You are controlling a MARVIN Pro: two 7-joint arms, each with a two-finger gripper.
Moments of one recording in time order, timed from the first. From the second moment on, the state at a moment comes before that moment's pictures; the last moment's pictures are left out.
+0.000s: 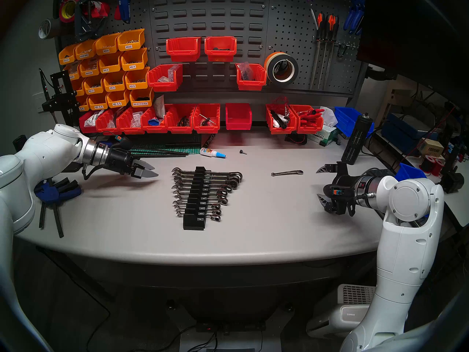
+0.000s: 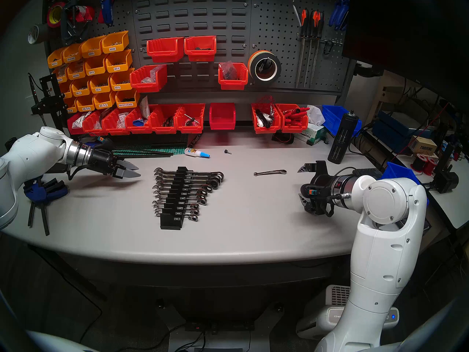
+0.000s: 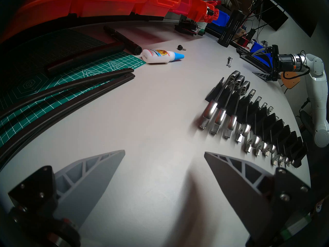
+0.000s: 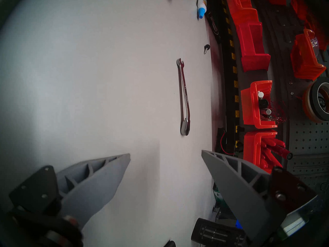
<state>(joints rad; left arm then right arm) 0.20 -0.74 0.09 -0.48 -1.15 0.16 -1.41 -1.49 -1.45 1.97 -2.15 -0.94 -0.33 1.47</state>
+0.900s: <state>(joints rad) 0.20 -0.74 0.09 -0.48 -1.15 0.16 -1.41 -1.39 -1.44 1.82 -2.02 -1.05 -0.27 1.36</state>
